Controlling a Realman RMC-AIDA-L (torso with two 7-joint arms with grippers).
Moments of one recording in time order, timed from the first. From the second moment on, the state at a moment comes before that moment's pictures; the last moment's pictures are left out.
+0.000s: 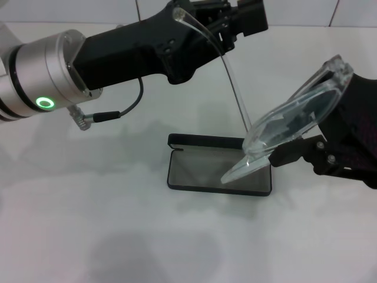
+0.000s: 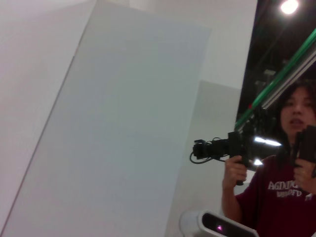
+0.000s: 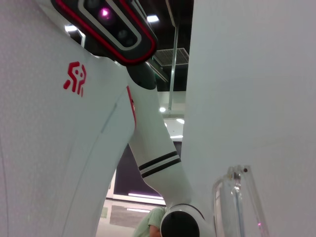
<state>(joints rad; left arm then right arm) -0.55 -2.09 1.24 0.76 1.10 1.75 -1.54 0.65 2.01 -1.10 -0.80 -1.36 -2.12 1.29</state>
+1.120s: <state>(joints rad) -0.55 -2.09 1.34 0.81 1.05 1.77 -1.55 0.67 2.00 -1.10 -0.78 -1.38 -2.06 1.27</state>
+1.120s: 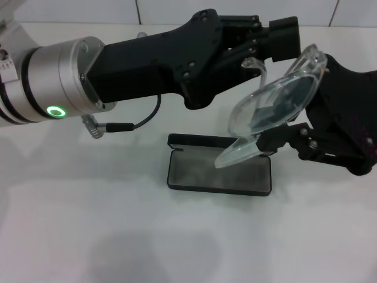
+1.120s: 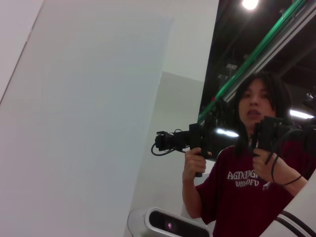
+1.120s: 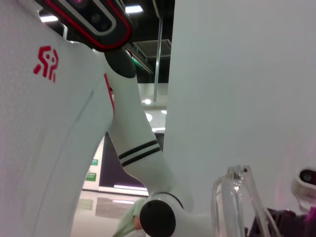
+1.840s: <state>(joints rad) -0.55 -2.08 1.26 0.81 1.08 1.76 -1.54 0.67 2.01 -1.10 -0.78 -1.39 -2.05 1.26</state>
